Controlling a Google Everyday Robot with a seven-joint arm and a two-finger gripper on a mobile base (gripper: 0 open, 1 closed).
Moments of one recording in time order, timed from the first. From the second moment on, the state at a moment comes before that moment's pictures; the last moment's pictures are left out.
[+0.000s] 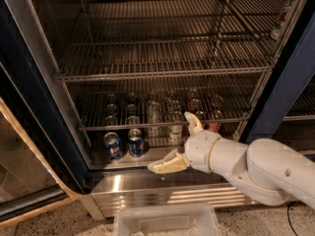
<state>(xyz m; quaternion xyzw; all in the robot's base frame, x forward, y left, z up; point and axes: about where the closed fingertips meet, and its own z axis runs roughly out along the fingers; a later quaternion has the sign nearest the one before) 0.485 -0.032 0.757 -0.42 0.70 0.20 0.54</state>
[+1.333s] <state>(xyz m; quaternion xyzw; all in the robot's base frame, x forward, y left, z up) 0.473 0.036 0.736 -0.38 0.63 0.14 0.66</state>
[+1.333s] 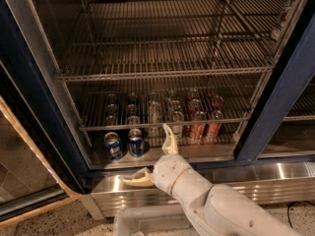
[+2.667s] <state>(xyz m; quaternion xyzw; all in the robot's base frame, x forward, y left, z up) 0.530 0.069 0.676 -0.23 0.68 0.25 0.65</state>
